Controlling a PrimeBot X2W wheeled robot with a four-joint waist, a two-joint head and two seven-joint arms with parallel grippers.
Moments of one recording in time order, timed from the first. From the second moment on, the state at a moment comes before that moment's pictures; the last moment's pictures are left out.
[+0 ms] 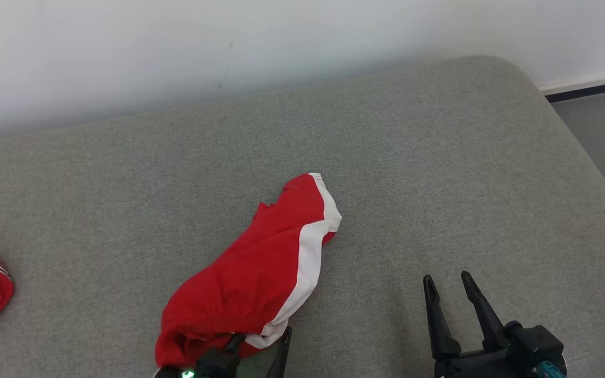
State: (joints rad) left arm -0.15 0.05 -0.41 0.49 -0.22 -0.13 -0.26; right arm 0.01 -0.05 0.05 0.15 0.19 0.13 -0.26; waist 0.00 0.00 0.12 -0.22
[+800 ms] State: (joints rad) left arm -0.33 0.15 -0.39 0.29 -0.22 -0.13 -0.26; right arm 0.01 -0.05 0.03 0.16 0.22 0.13 -0.26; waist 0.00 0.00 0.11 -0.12
